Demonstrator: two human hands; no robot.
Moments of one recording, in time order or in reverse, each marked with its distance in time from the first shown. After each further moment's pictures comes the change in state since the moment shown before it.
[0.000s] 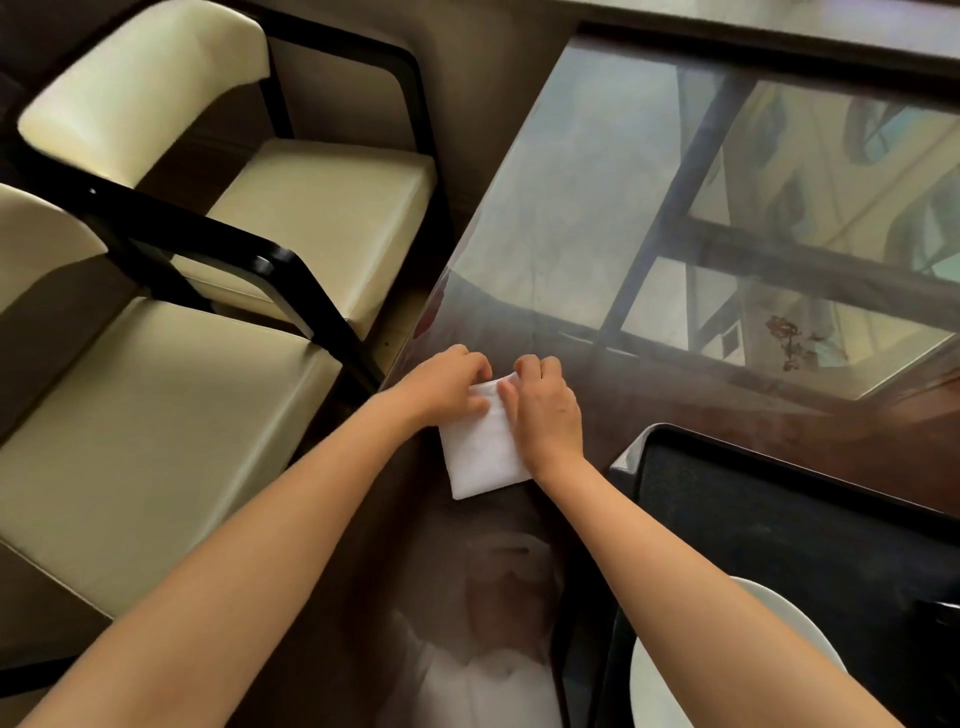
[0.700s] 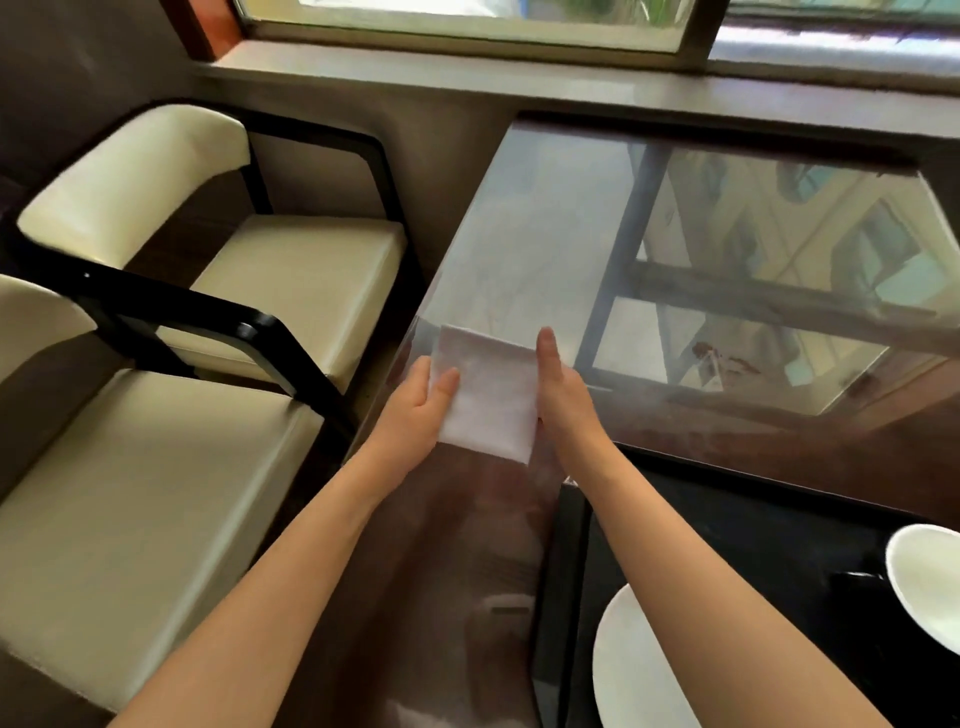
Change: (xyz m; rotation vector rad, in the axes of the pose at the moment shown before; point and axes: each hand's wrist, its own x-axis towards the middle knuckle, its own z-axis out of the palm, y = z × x) left_hand -0.066 0.057 -0.027 -0.940 0.347 0.050; right_hand 0.001 -0.004 -0.109 0.991 -0.078 0.451
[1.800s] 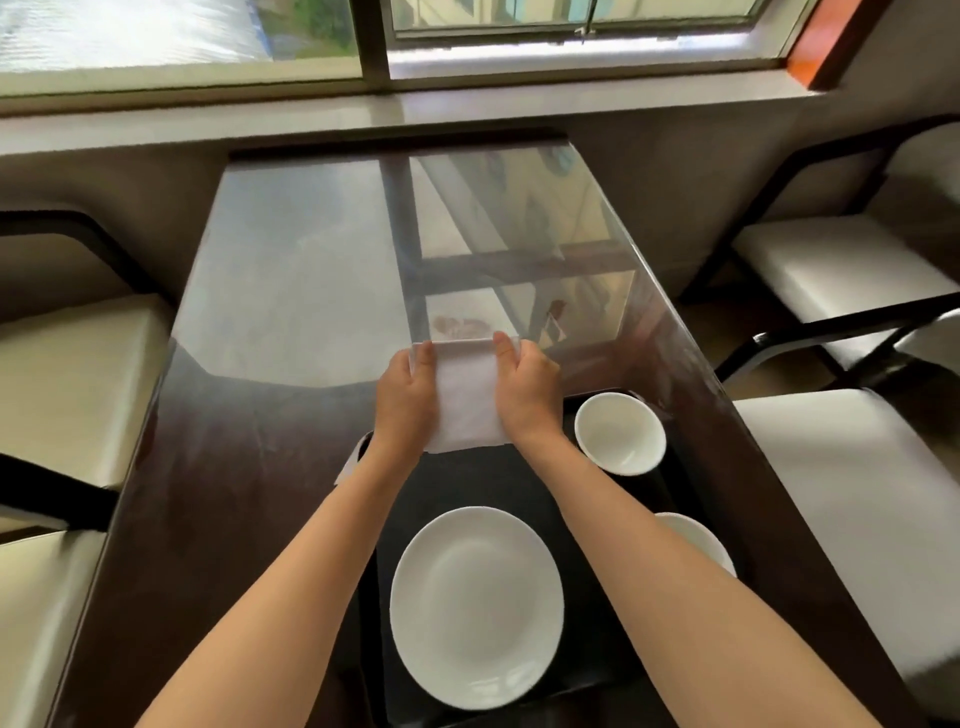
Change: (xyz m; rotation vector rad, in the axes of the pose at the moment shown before) left_hand -0.004 0.053 0.241 0.124 -0.024 0.122; right_hand -0.073 0.030 -0.205 -0.291 0.715 -0.186
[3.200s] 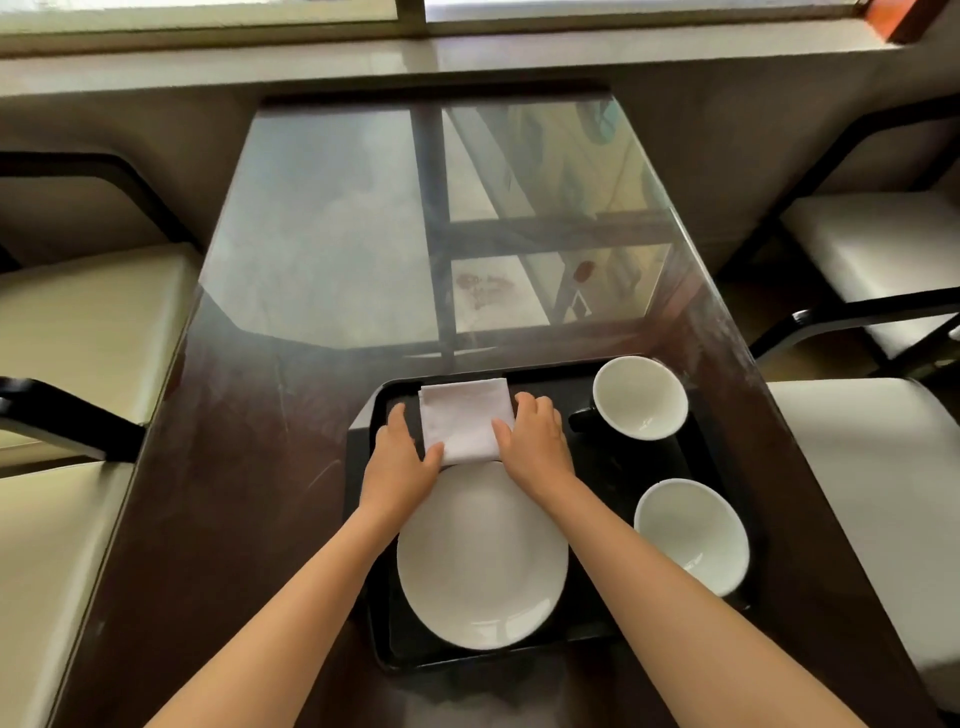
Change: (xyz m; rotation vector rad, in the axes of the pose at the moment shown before) left_hand -0.076 -0.089 -0.026 0.504 -0.192 -0.174; right_hand -0.063 0.076 0.016 -0.479 -0.433 0.034
